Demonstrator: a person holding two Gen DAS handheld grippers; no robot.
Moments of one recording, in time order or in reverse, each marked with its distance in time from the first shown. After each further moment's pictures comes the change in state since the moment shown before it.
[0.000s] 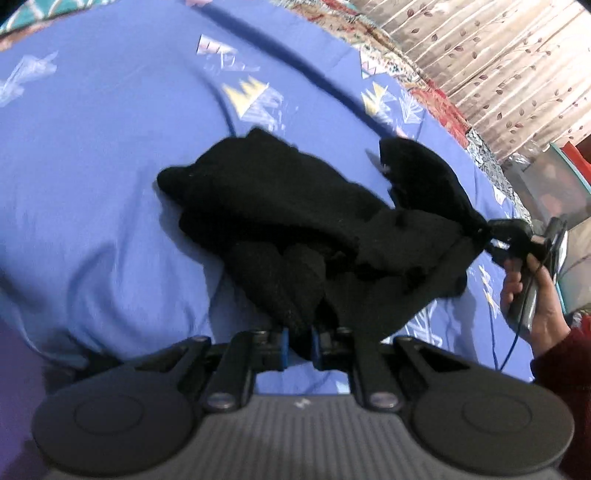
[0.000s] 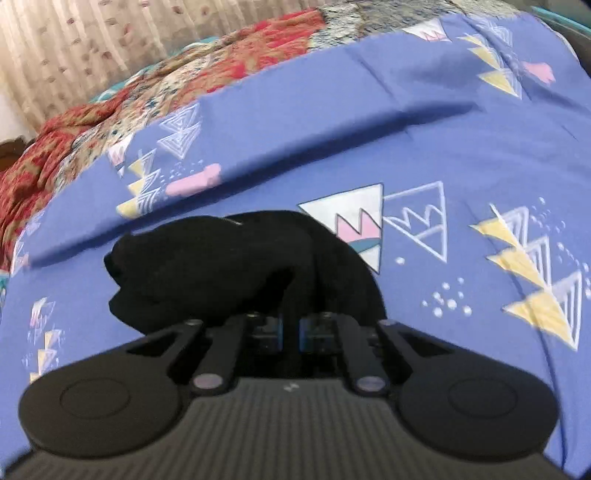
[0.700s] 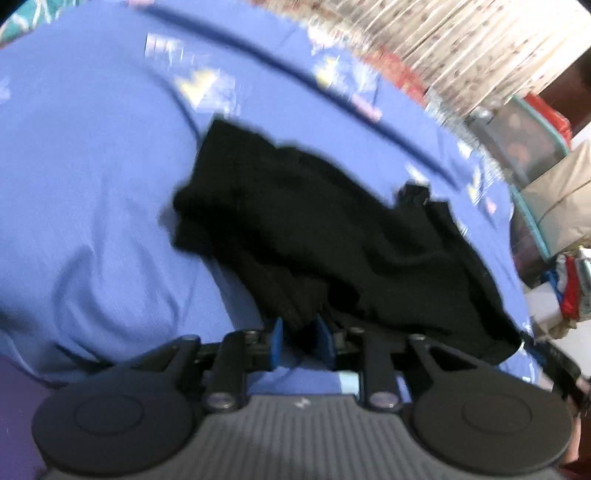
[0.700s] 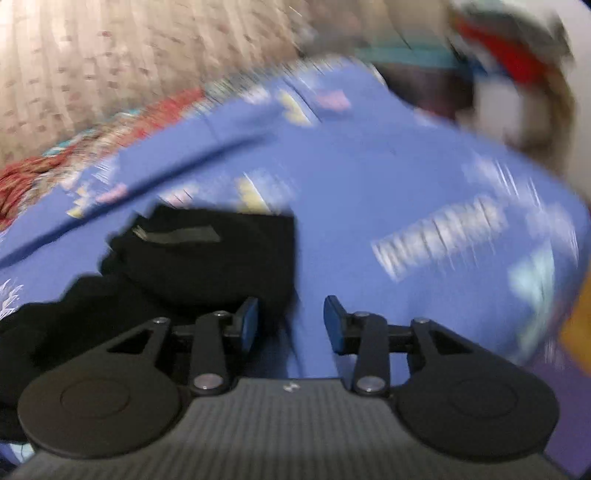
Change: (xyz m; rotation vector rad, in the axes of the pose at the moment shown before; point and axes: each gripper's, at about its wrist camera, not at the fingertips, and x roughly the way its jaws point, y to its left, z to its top) left arm -0.006 0.008 0.000 0.185 0.022 -0.086; right arm -0.276 -0.144 -0.214 -0.002 -0.271 -0.228
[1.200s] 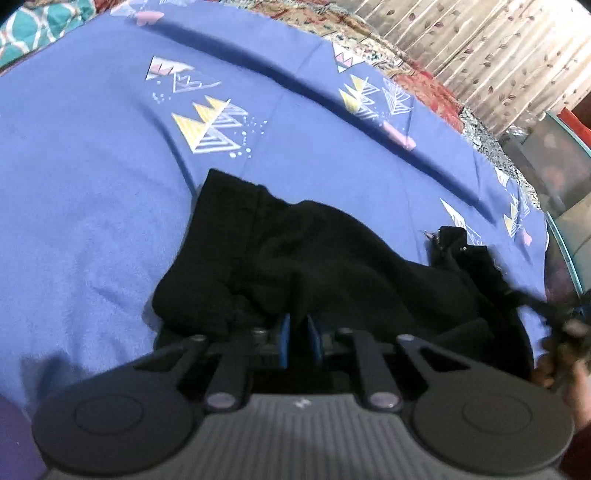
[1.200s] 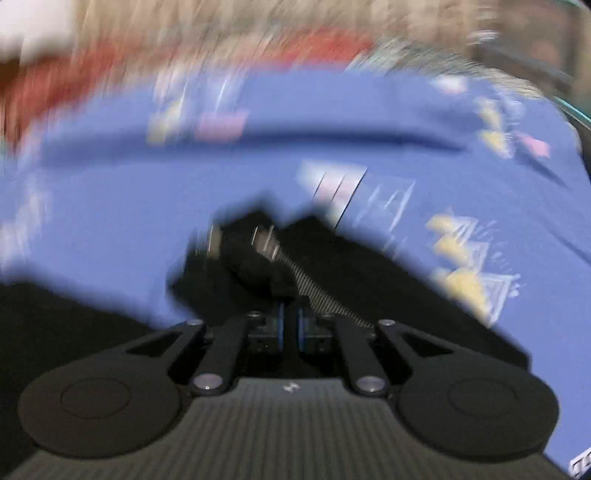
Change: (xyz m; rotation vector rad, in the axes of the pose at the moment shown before) left arm 0.051 -0.015 0.048 -0.035 -0.026 0.118; right arm 0.148 0.119 0.080 -0.289 0.130 0.238
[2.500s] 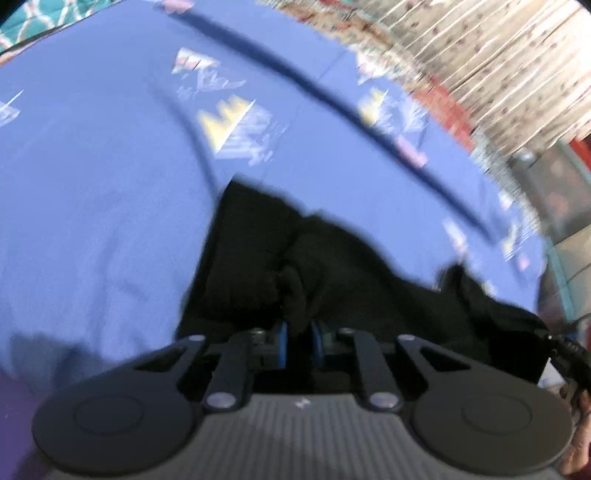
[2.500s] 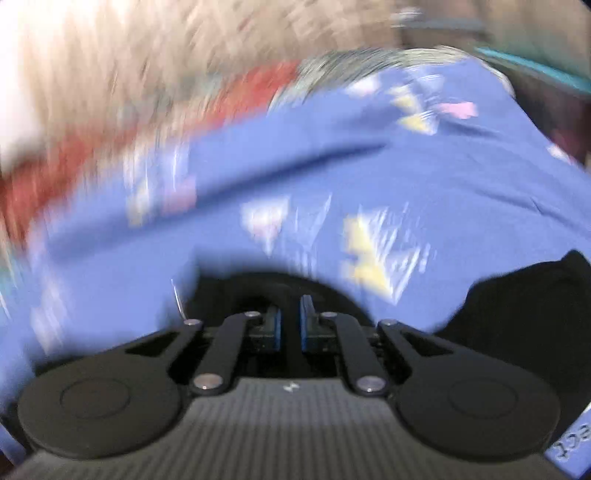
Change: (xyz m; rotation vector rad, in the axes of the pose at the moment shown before) left arm -0.033 0.014 0.018 -0.116 0.003 -0.034; right arm -0.041 -0.071 0.013 0.312 -0.037 0.076
